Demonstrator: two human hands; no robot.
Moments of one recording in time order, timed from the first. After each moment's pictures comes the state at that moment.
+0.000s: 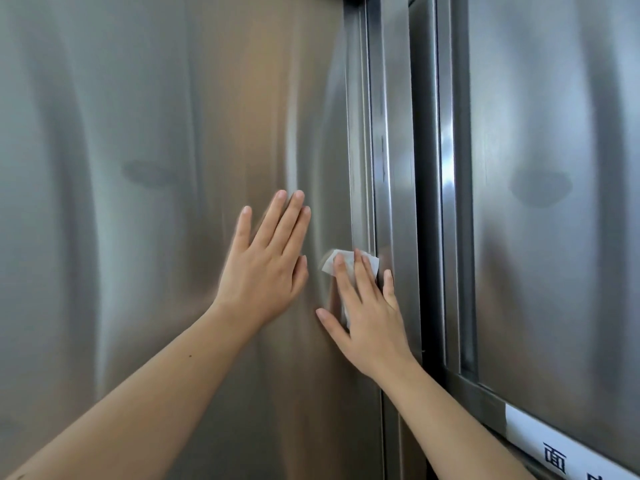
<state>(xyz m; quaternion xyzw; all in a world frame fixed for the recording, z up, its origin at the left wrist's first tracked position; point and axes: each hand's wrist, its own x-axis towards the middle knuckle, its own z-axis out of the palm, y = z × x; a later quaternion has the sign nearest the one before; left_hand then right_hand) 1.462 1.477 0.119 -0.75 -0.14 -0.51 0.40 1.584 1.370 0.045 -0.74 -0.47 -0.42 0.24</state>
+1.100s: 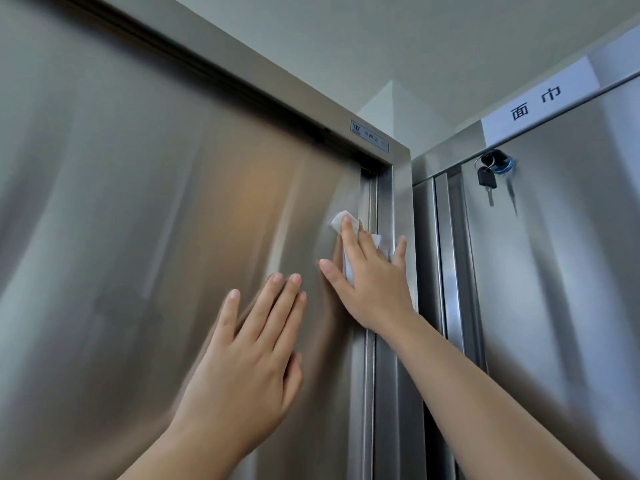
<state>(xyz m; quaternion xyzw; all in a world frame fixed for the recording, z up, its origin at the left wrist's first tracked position) 1.470 1.486 0.178 -0.71 -0.11 -0.61 0.34 1.613 1.387 0.282 -0.67 -0.40 -0.60 0.19</state>
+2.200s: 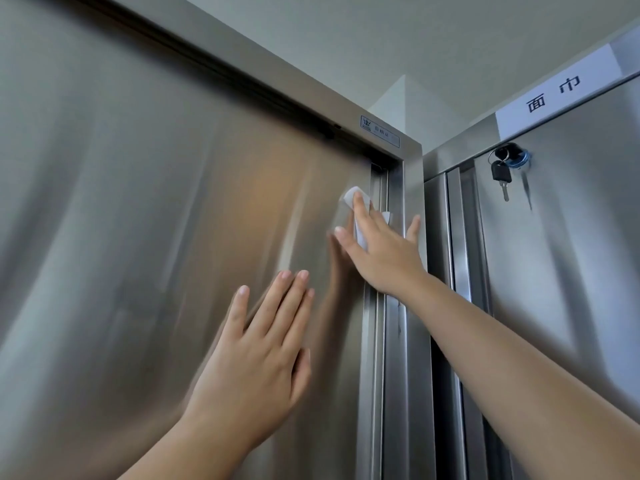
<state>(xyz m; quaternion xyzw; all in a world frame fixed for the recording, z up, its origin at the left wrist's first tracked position) 1.467 1.483 0.175 -0.71 -0.13 -0.59 0.35 1.616 1.381 0.318 -0.70 -0.42 -0.53 0.22</state>
